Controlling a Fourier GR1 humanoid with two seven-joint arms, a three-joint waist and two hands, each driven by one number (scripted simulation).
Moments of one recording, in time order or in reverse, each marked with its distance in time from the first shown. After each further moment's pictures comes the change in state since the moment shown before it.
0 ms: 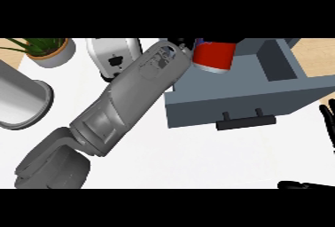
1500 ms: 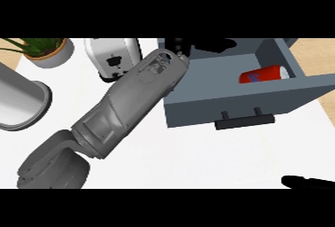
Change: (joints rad) left arm 0.040 0.000 -0.076 -0.005 0.178 0.157 -0.078; right arm -0.073 -0.127 0.015 -0.065 0.190 0.022 -0.068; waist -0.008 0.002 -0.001
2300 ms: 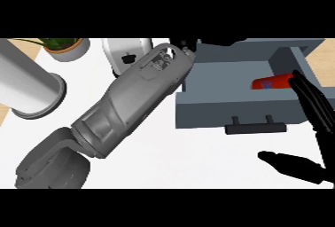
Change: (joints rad) left arm -0.033 0.000 0.013 -0.029 0.064 0.031 -0.032; right arm -0.092 -0.092 0.224 0.106 0.574 -0.076 -0.051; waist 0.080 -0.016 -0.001
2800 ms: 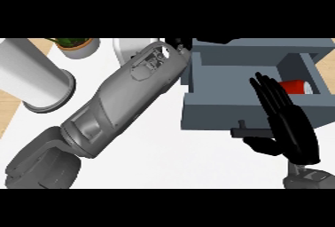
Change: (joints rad) left arm 0.035 0.048 -0.007 -0.106 -0.041 0.016 0.082; right arm -0.075 0.032 0.104 0.318 0.298 -0.172 -0.033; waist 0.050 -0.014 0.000
